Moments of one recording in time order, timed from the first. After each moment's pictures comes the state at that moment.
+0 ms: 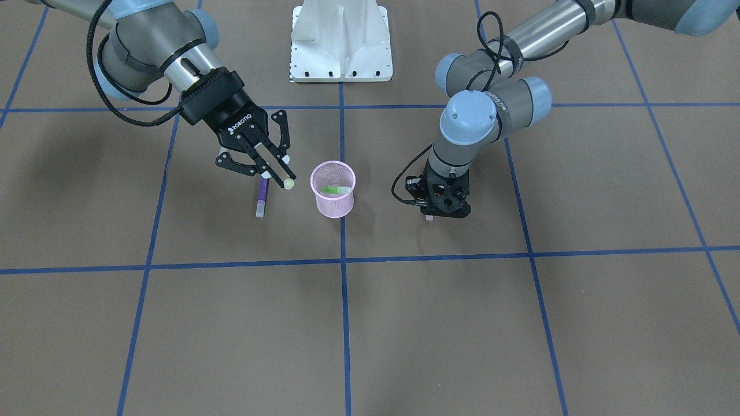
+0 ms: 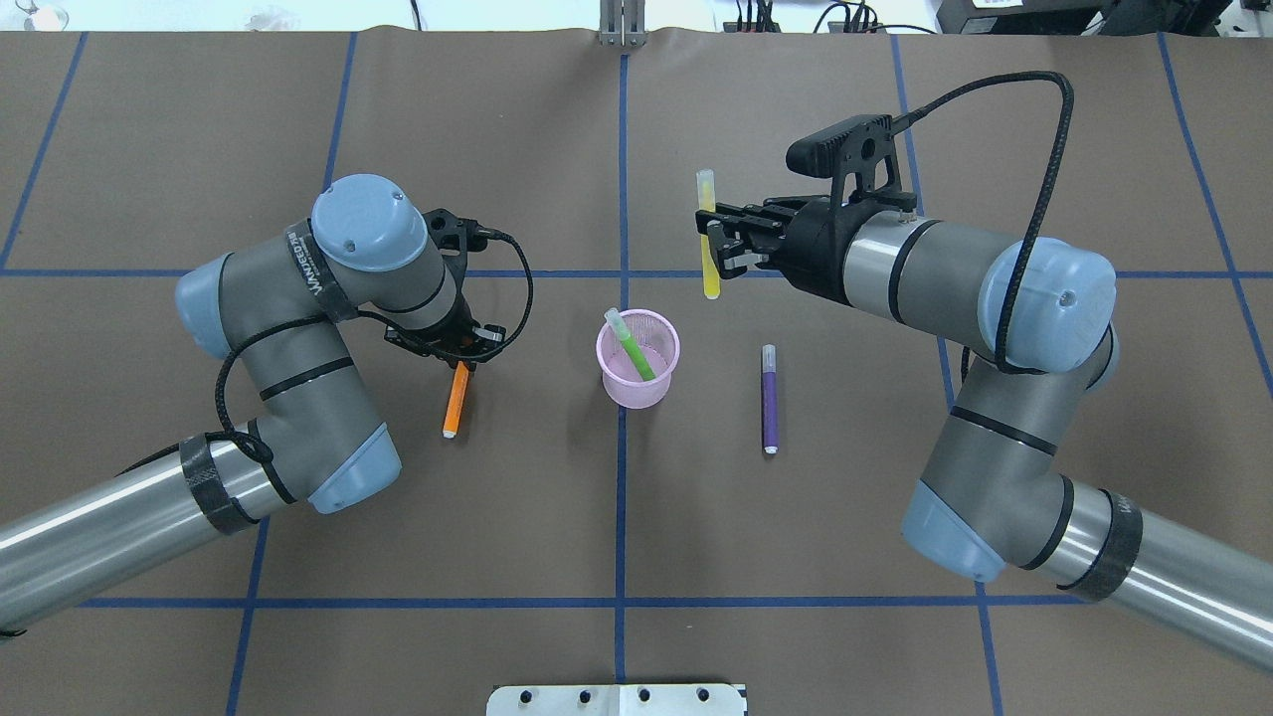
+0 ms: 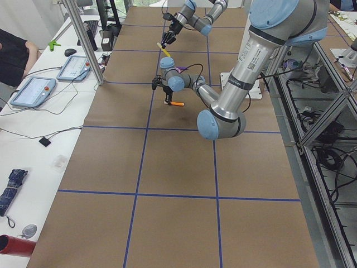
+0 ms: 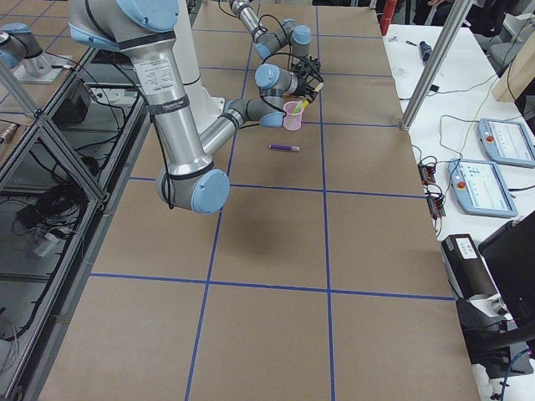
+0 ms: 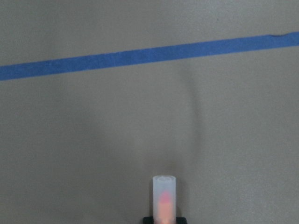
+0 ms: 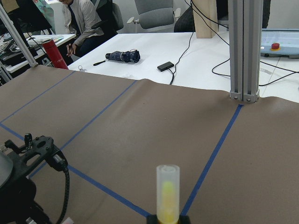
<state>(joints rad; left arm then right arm) -0.63 -2.17 -1.50 -1.77 -2.00 -0.99 0.60 -1.17 1.80 -0.65 1.55 0.82</state>
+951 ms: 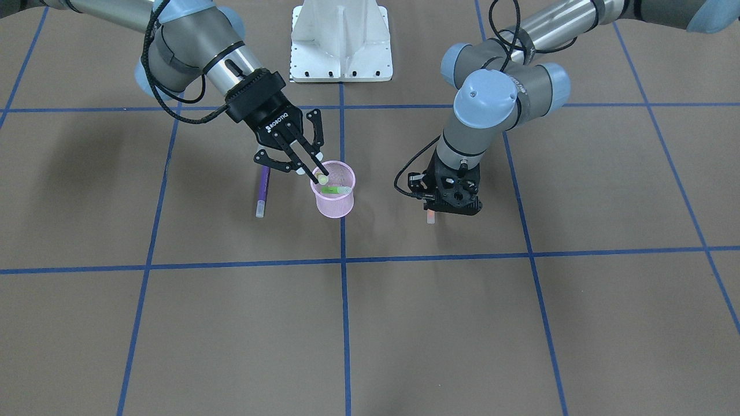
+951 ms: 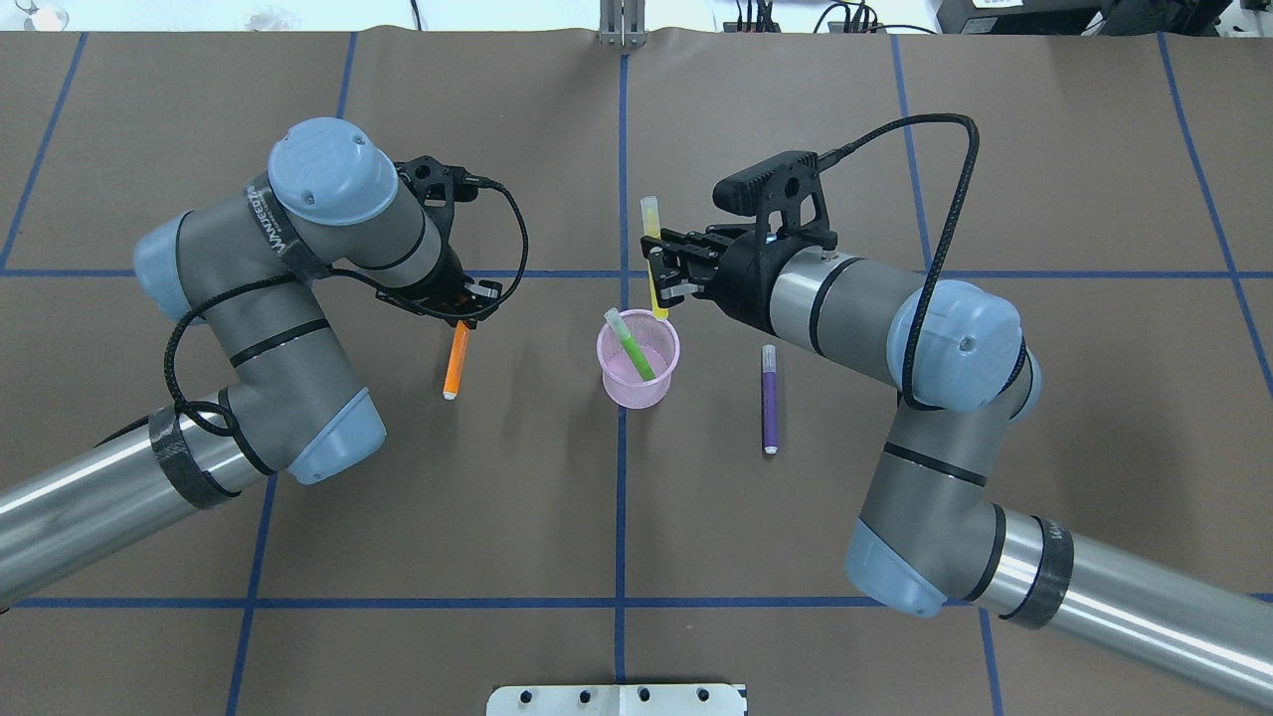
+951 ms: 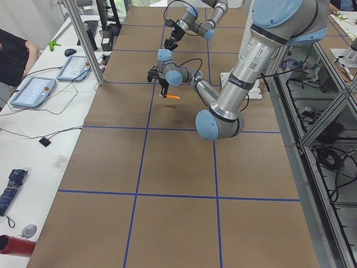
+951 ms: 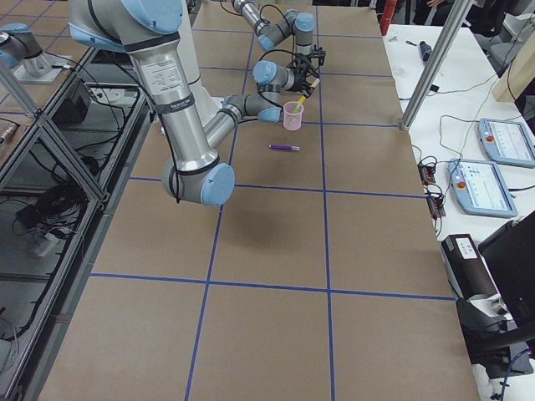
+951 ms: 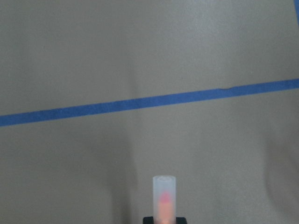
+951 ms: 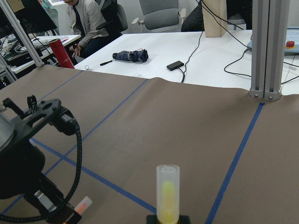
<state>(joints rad) -0.68 -2.17 -1.58 -1.76 -2.00 -0.98 0.50 -1.09 1.73 -0.66 1.45 0.82</state>
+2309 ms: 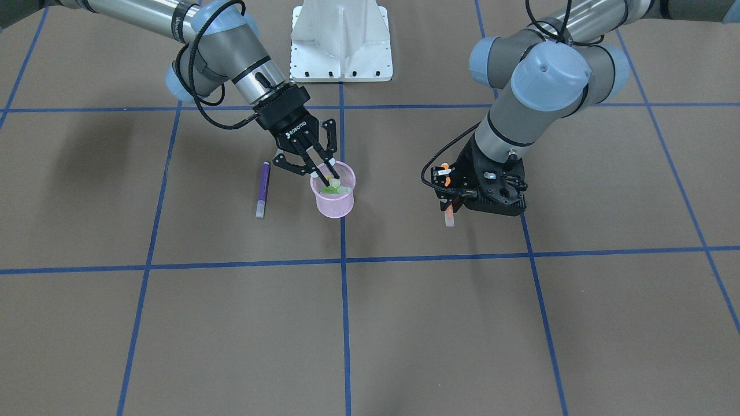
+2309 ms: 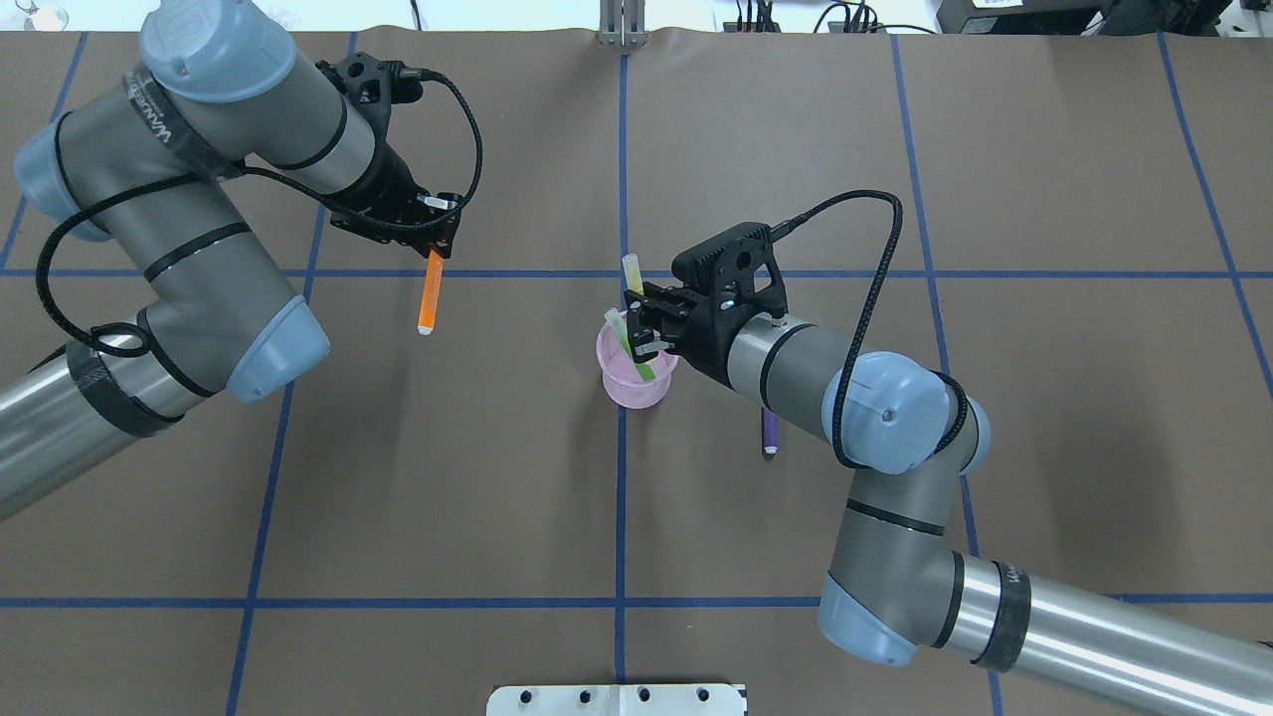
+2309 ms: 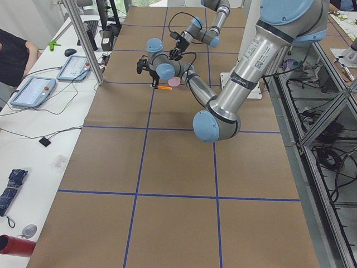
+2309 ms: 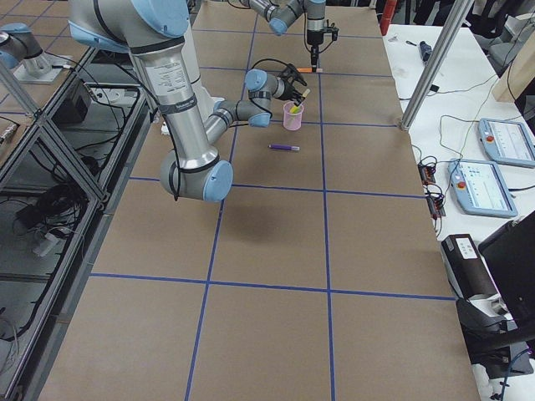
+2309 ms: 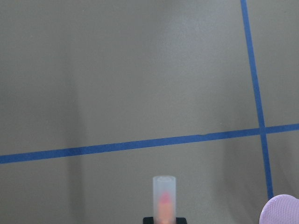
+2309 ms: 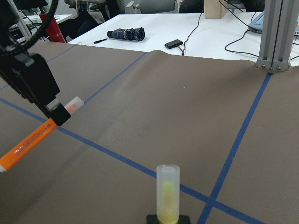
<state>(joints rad) -0.82 -2.17 -1.65 -1.76 -2.14 -0.97 0.42 -1.07 1.66 -0.65 1.35 0.81</state>
